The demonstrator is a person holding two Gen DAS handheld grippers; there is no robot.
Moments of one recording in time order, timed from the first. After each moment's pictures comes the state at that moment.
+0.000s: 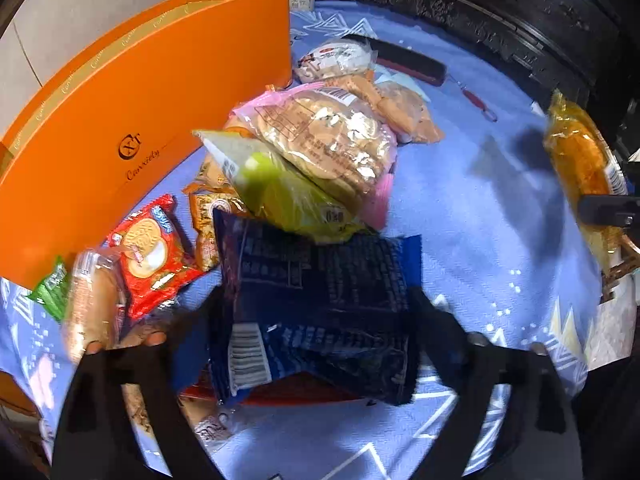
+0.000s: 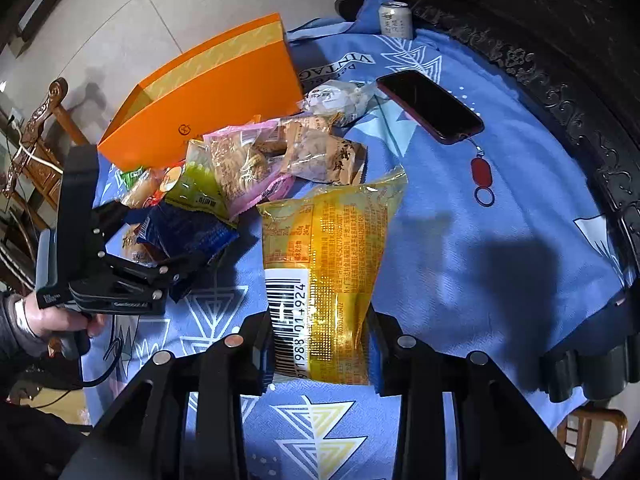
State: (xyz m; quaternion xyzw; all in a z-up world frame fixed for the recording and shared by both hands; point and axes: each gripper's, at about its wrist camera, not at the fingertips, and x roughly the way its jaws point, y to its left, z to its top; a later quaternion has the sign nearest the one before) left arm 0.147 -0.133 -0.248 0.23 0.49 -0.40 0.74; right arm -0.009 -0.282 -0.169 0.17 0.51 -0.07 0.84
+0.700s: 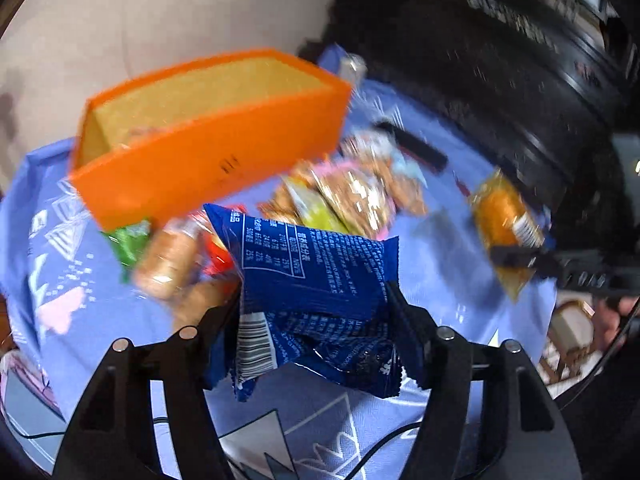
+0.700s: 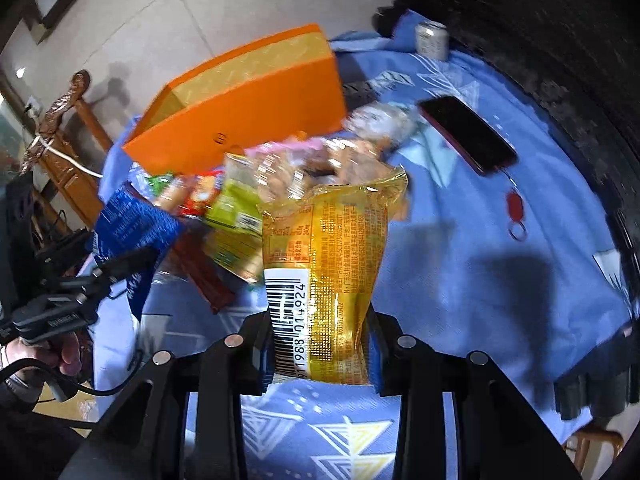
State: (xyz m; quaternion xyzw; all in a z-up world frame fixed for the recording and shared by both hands) left arm 0.119 -0.046 -0.157 0.09 0.44 -0.35 0.82; right arm 0.022 -0.250 -0.145 0.15 0.49 -0.01 0.86
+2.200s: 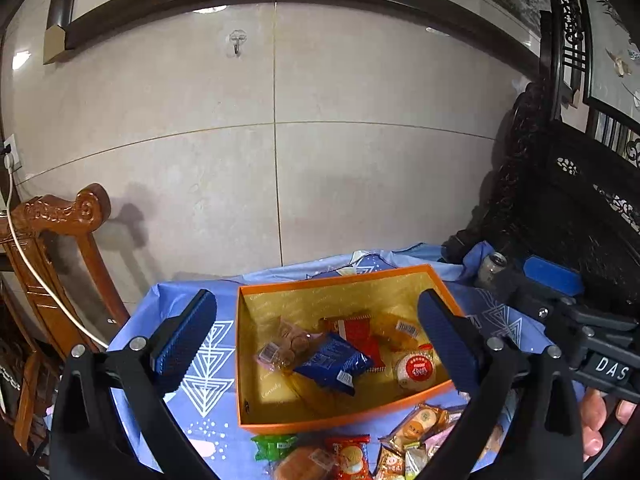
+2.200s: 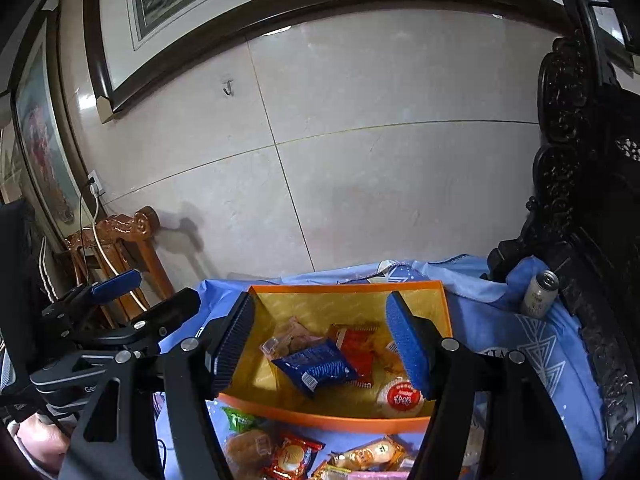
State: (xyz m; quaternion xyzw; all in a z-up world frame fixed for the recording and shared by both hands) left arm 0.279 -0.046 0.014 0.03 0.30 -0.13 0.95; right arm 0.229 -0.225 0.022 0.09 0.29 0.07 0.95
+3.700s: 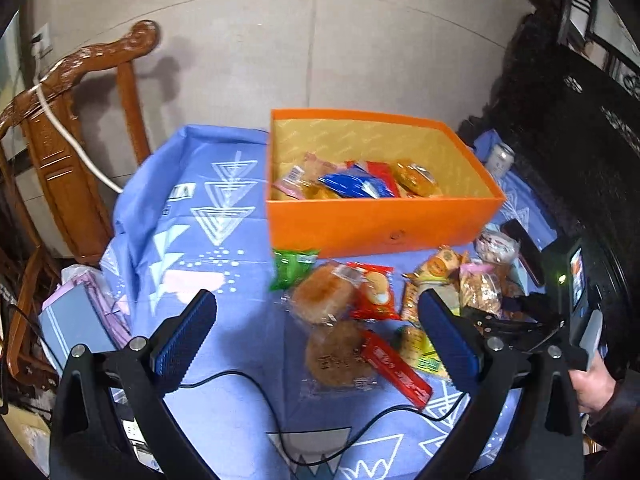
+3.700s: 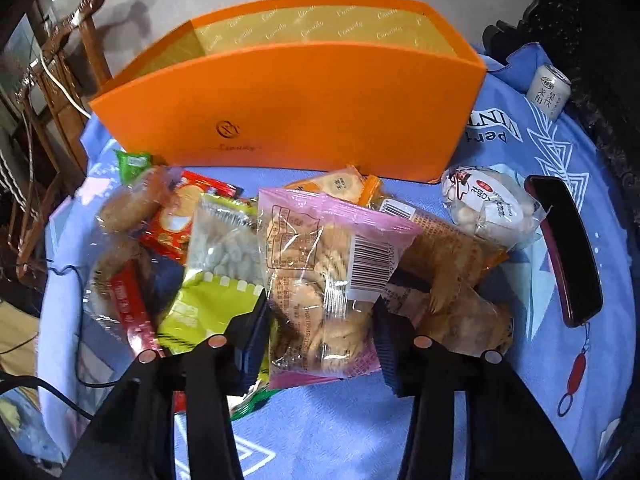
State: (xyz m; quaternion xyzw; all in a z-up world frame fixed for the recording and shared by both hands) left arm 0.160 0.018 -0.104 0.02 0.44 -0.11 0.89; right arm 0.158 -0.225 -0.204 0.04 0.52 0.05 0.85
